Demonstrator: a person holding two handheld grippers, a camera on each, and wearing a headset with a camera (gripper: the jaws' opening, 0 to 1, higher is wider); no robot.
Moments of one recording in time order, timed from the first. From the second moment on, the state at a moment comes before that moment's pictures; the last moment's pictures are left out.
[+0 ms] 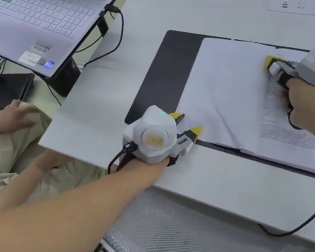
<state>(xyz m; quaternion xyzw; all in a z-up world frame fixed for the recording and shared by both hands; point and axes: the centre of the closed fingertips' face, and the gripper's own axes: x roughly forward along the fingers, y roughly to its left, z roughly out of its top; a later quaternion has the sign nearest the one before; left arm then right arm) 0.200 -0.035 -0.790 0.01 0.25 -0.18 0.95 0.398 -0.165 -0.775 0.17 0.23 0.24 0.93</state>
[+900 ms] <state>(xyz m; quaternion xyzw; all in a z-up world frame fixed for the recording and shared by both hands) 0.200 -0.035 -0.789 0.01 0.25 -0.18 0.95 0.321 -0.165 -0.764 0.19 0.24 0.25 0.92</state>
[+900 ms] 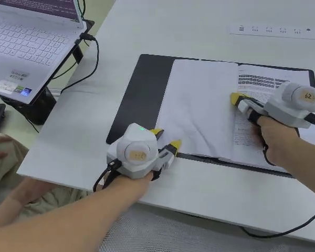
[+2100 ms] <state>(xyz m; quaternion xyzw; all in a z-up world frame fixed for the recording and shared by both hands) 0.200 -0.035 -0.789 0.01 0.25 -0.18 0.95 0.204 -0.162 -0.776 0.16 0.29 0.33 0.88</state>
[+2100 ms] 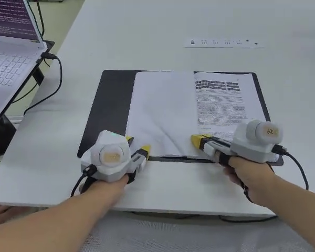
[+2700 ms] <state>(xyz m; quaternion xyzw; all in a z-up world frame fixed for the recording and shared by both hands) 0.196 -0.035 -0.786 0.01 0.25 -0.18 0.95 0.145 -0.161 -0.780 0.15 0.37 0.37 0.84</state>
